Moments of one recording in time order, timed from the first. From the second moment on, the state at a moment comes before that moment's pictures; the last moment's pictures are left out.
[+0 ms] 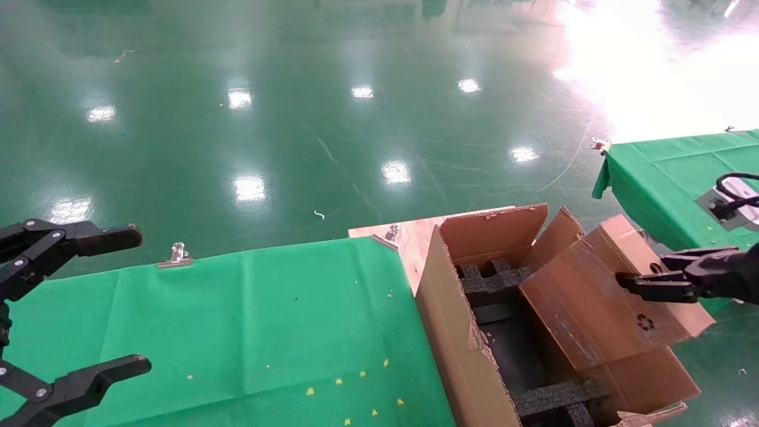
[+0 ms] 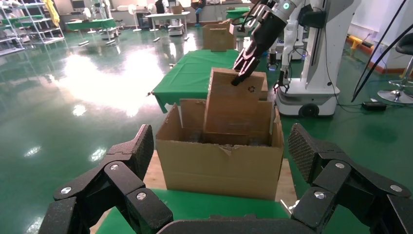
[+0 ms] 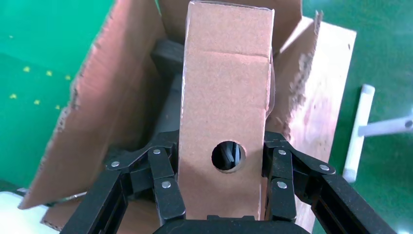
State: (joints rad) left arm -1.09 0.58 0.35 -1.26 0.67 1.46 -0.15; right arm 2.31 -0.07 -1.76 1.09 -1.19 -1.22 0.74
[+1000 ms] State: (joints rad) left arm -1.09 0.58 0.35 -1.26 0.67 1.46 -0.15; right arm 2.19 -0.13 -1.85 1.18 -1.28 -0.93 0.99
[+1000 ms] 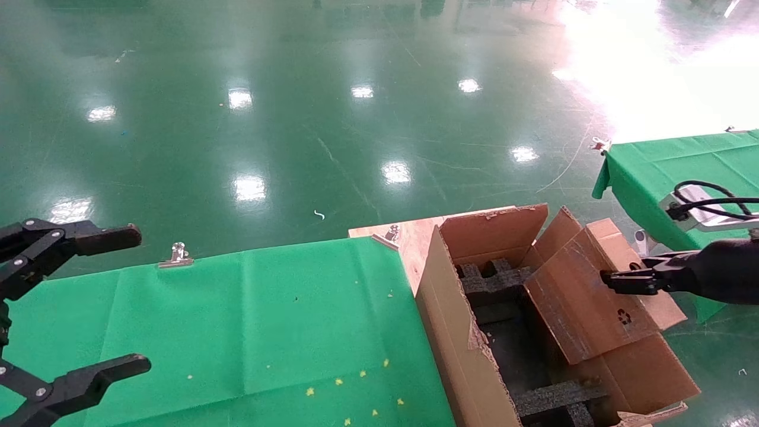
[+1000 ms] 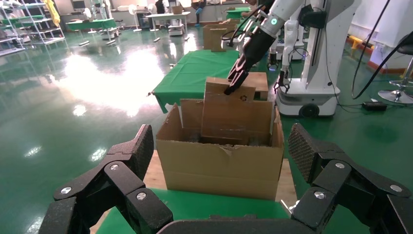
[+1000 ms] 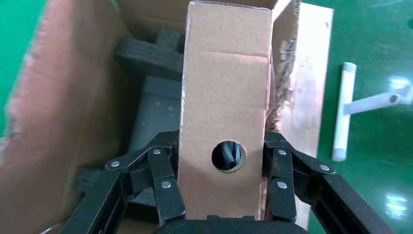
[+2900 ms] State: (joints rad) left arm -1.09 0.58 0.35 -1.26 0.67 1.46 -0.14; right arm 1.85 -0.38 -2.00 1.06 -1.37 -0.59 1.26
